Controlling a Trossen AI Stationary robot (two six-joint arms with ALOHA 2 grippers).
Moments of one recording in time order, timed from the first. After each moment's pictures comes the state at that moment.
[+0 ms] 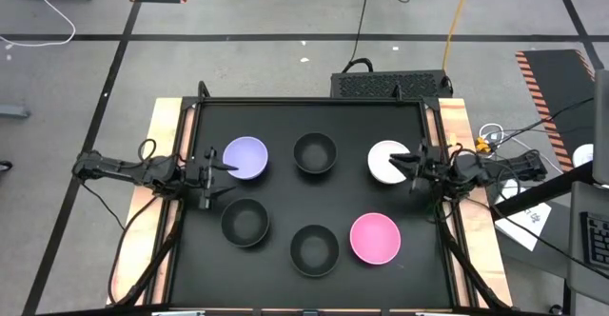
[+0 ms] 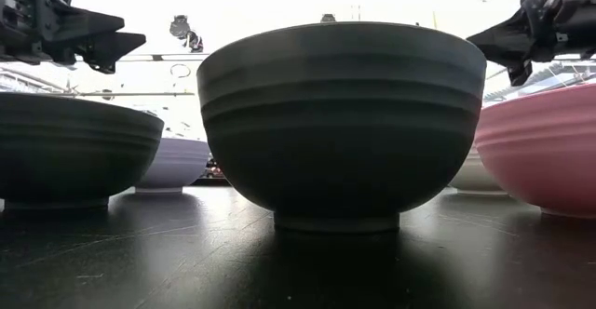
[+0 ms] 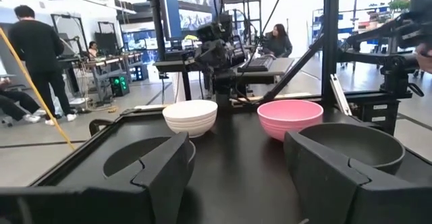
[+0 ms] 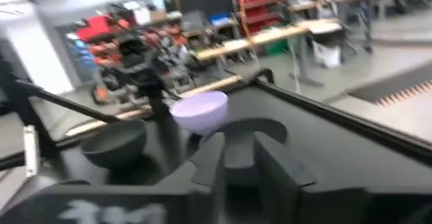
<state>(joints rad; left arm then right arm) -0.18 0.07 0.01 0.15 -0.16 0.10 0.21 0.02 0.16 -0.18 0.53 0.27</state>
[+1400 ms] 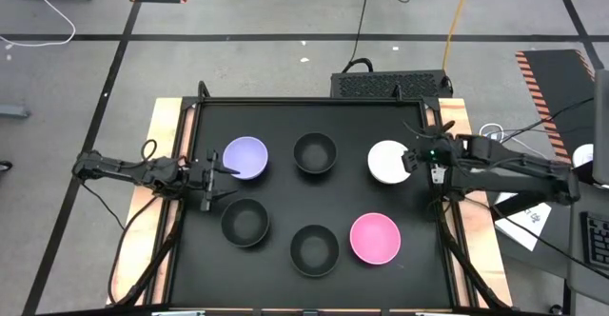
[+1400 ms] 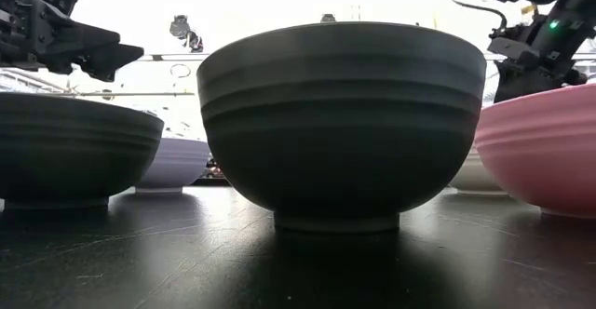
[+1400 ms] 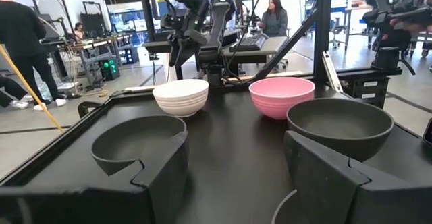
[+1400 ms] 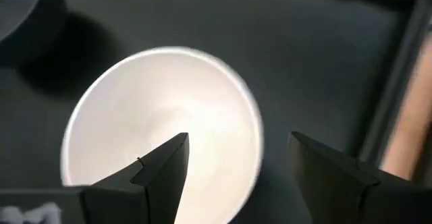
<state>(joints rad) -0.18 0.07 0.01 0.06 -0.13 0.10 -0.31 0.59 0.59 -1.04 0.32 0.70</state>
